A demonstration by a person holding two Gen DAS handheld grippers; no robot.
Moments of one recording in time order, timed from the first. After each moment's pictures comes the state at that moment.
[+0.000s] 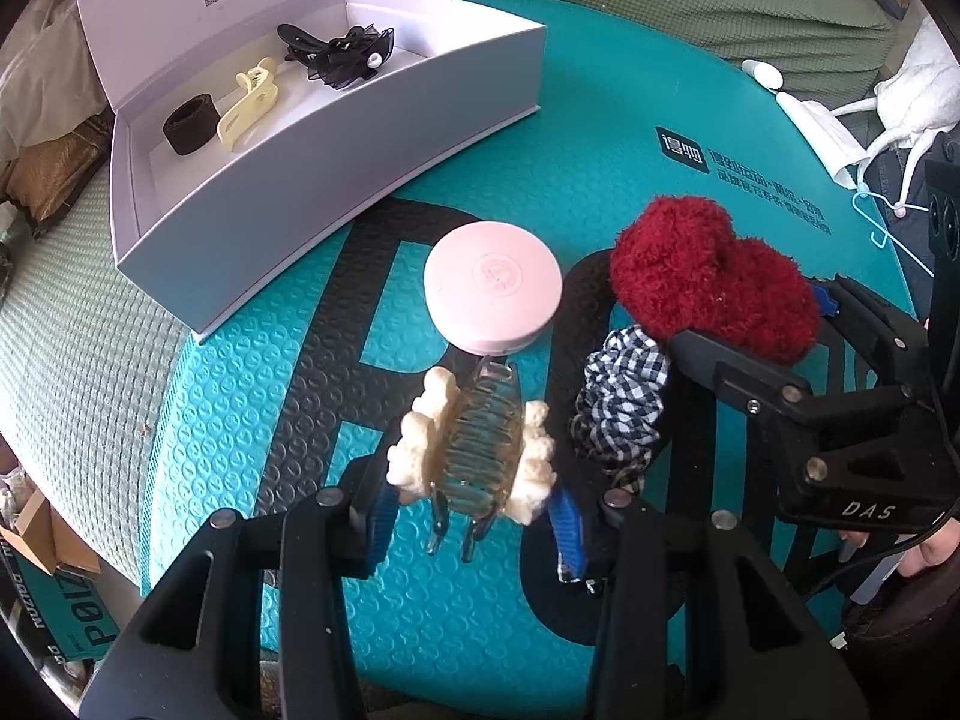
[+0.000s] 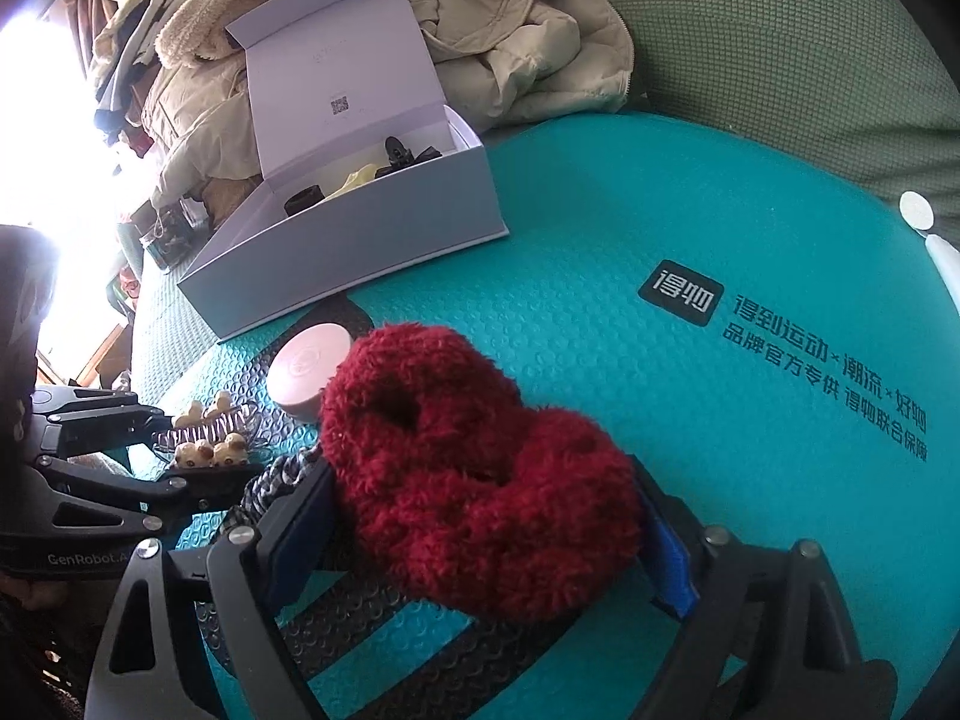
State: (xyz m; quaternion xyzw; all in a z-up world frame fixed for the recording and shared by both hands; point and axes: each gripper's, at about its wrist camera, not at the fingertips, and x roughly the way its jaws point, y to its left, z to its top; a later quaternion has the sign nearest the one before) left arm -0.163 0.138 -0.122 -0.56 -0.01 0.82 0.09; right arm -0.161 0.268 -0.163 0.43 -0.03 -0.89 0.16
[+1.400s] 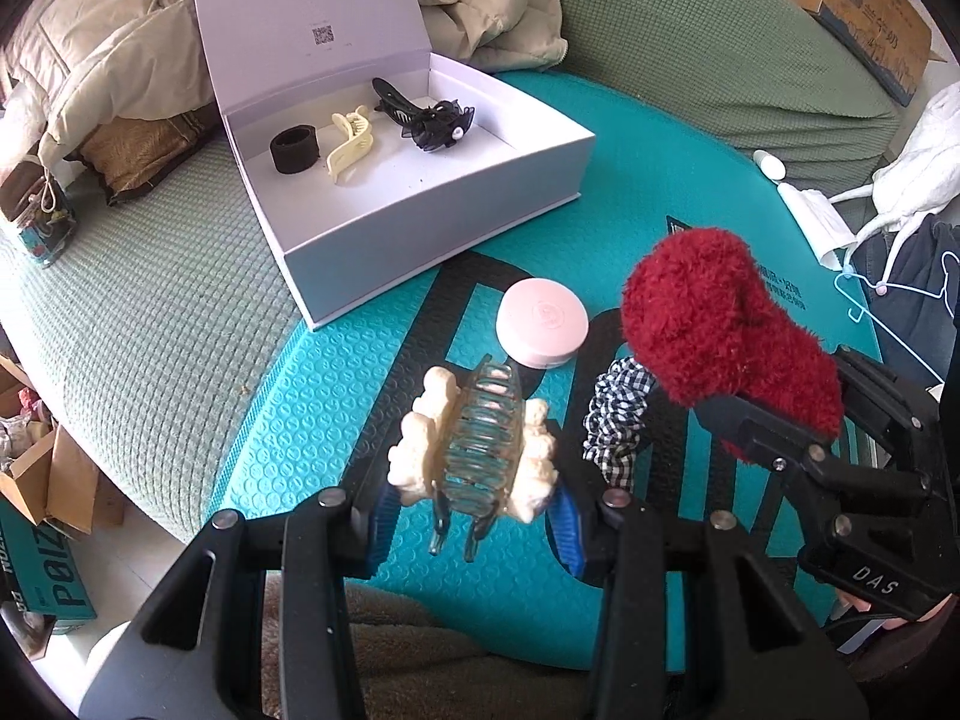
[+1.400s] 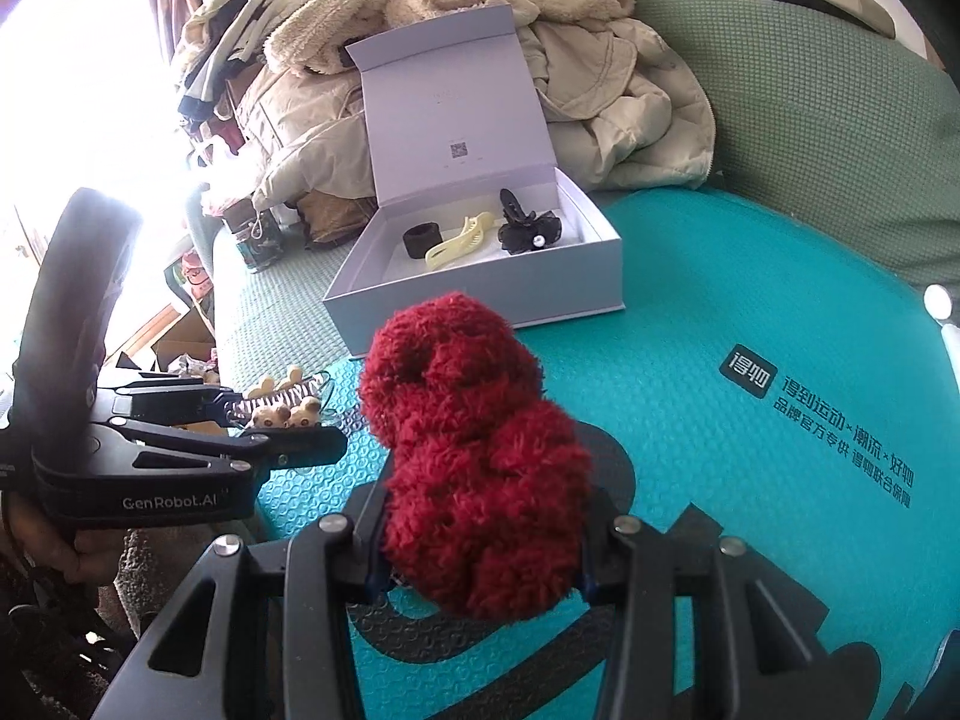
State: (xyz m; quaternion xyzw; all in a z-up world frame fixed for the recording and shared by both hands) left arm -0.115 0.092 -0.062 -0.50 -0.07 0.86 0.05; right arm -0.114 0.226 -0.101 0.39 0.00 -0.89 0.25
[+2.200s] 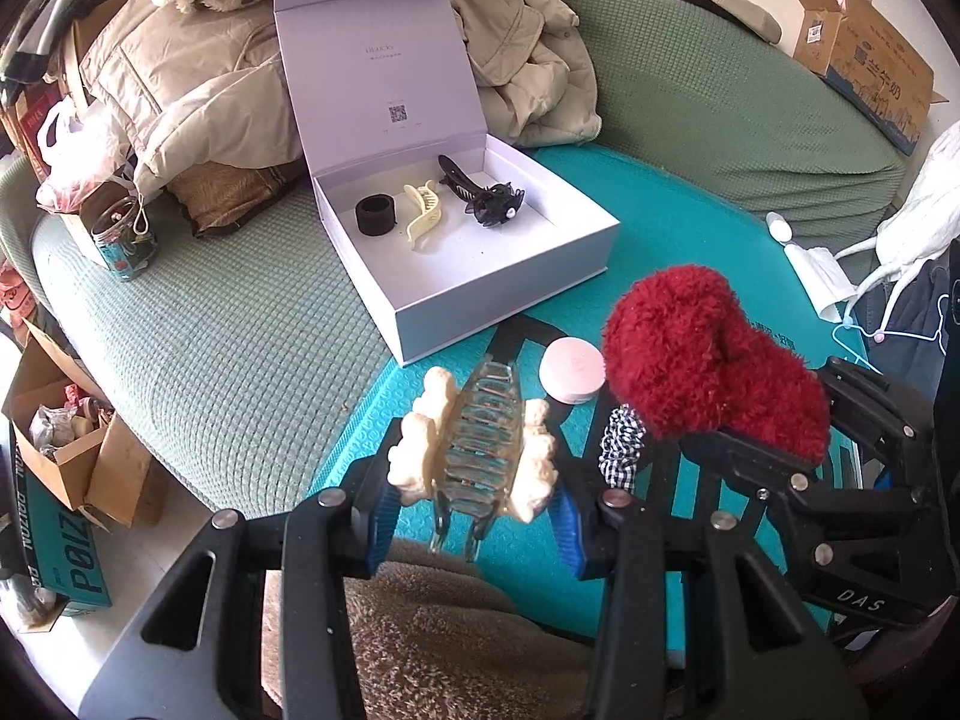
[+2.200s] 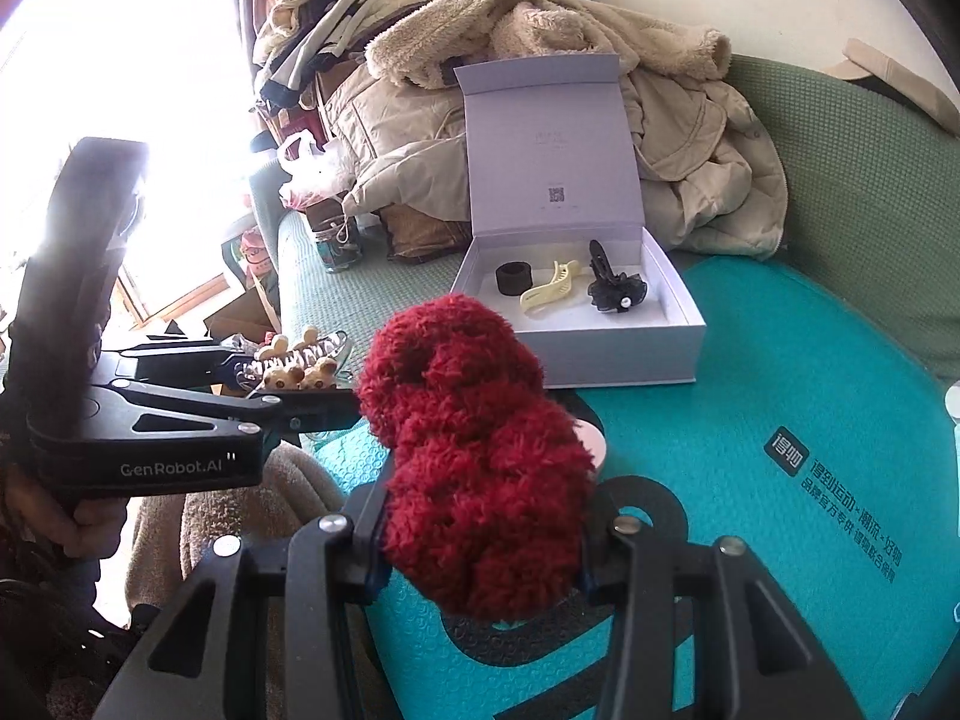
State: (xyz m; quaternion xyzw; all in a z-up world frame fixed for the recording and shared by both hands) left arm -0.064 0.059 0.010 -0.45 -0.07 0.89 0.00; right arm -0.096 0.193 -0.049 0.36 0.04 -0.88 0.31
